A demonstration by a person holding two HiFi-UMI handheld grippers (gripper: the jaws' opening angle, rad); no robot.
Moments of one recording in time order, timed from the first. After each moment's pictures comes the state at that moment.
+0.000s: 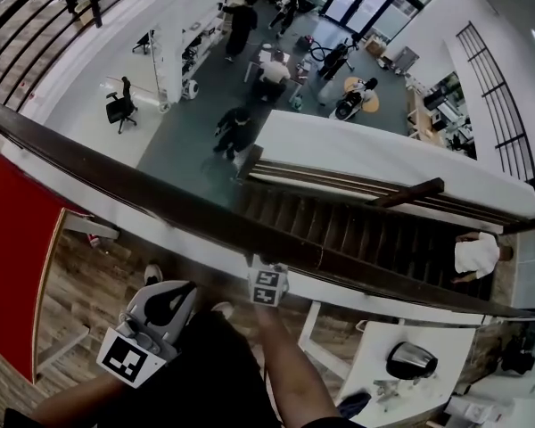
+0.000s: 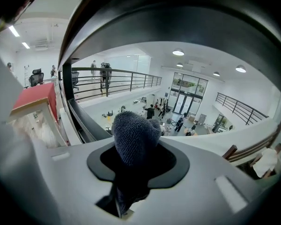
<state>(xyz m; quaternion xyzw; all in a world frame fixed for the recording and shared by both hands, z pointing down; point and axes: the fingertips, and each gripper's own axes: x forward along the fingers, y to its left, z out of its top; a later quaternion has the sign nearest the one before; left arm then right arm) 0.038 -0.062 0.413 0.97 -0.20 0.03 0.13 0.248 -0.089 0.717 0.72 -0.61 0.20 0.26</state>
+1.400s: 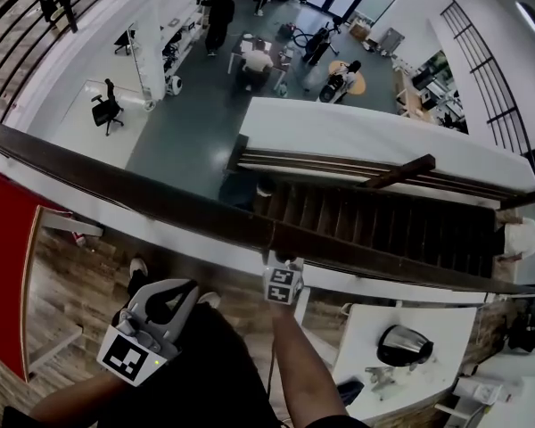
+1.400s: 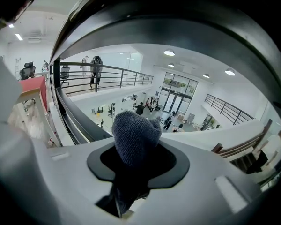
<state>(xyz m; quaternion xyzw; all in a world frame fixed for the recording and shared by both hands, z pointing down) 0.100 -0.008 0.412 0.98 -0.16 0.04 0.14 0.349 0.000 0.709 0.76 -0.56 0.20 0.27</state>
